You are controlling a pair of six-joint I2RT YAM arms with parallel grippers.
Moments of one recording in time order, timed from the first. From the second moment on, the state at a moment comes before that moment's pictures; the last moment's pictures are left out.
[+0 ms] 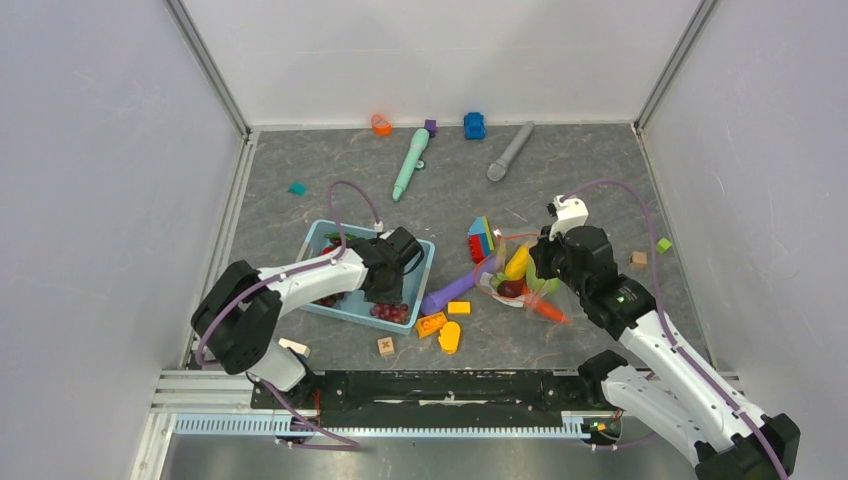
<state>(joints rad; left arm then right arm) -0.78 1.53 0.89 -0.68 -0.23 -0.64 0.50 0.77 0.64 -0.36 0.14 0.23</state>
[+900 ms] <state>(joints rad) -0.78 1.10 0.97 -0.60 -0.34 -0.65 0.50 0.77 0.64 -0.36 0.13 0.23</state>
